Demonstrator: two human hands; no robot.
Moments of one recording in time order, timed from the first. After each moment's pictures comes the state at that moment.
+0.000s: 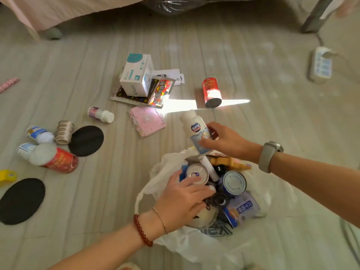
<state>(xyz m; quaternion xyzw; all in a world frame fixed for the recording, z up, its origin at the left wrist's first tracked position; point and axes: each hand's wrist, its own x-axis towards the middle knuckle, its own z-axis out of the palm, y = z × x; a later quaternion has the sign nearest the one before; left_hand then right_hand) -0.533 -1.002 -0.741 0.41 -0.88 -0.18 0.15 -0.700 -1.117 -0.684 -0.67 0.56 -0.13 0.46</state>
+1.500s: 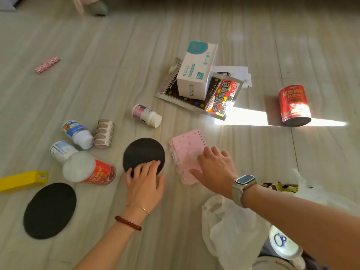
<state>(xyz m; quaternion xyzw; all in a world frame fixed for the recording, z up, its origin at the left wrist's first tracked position) -0.340 -1.097 -0.846 0.78 -0.60 -0.16 0.05 -0.518 -1.181 -0.808 -0.85 0.49 0.13 0.14</state>
